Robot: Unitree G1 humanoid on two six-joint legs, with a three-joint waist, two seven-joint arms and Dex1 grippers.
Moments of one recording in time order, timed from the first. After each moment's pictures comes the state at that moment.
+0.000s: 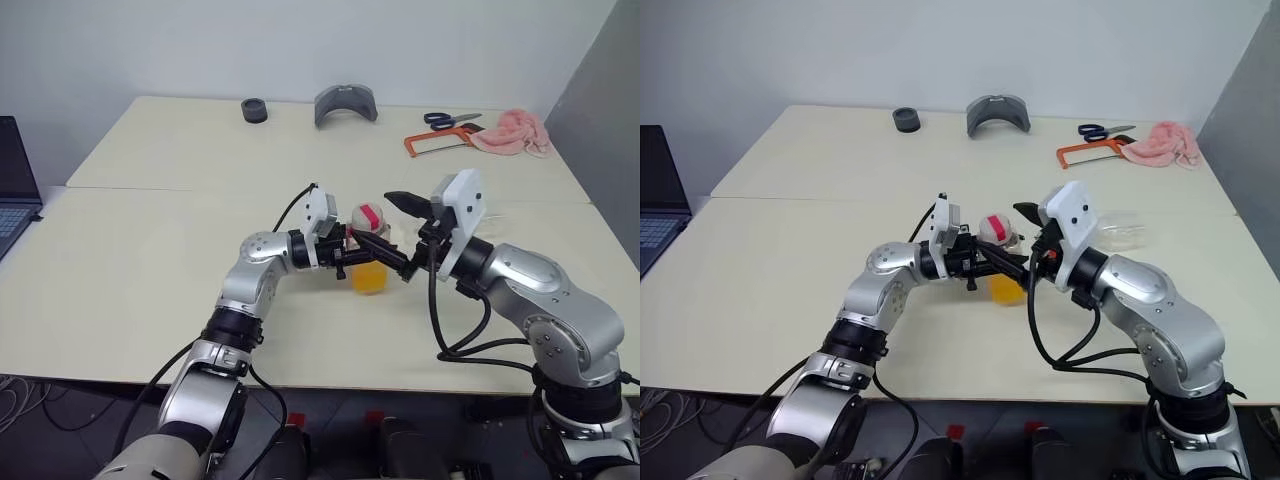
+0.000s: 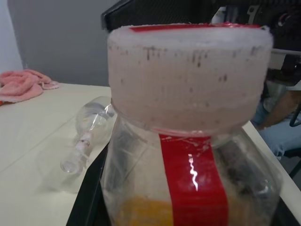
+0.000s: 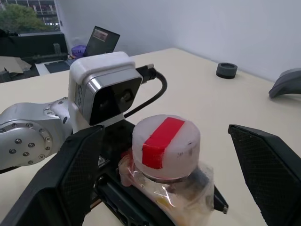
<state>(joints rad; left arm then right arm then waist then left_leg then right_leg) -0.74 0.21 -0.13 0.44 -0.36 0.07 -1.21 -0.49 -0.43 0.07 -0.61 0.57 0.83 0.40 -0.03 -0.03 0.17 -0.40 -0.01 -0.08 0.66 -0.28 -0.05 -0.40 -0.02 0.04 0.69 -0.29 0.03</state>
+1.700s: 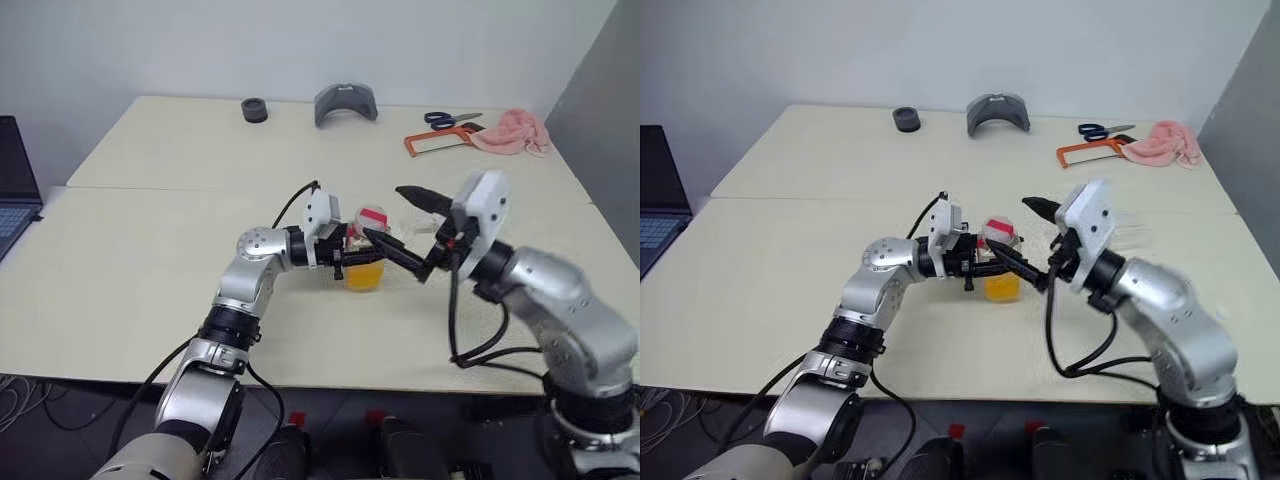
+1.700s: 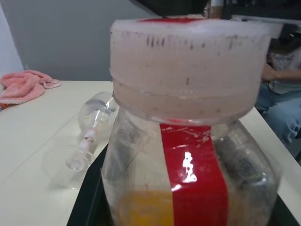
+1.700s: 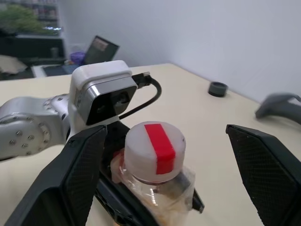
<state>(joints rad) -0.74 0.22 -0.12 0.41 -0.31 0.04 -1.19 -0.40 -0.37 0.04 -0.70 0.46 0.77 0.38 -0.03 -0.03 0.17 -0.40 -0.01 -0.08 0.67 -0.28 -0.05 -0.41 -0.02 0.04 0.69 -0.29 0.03</state>
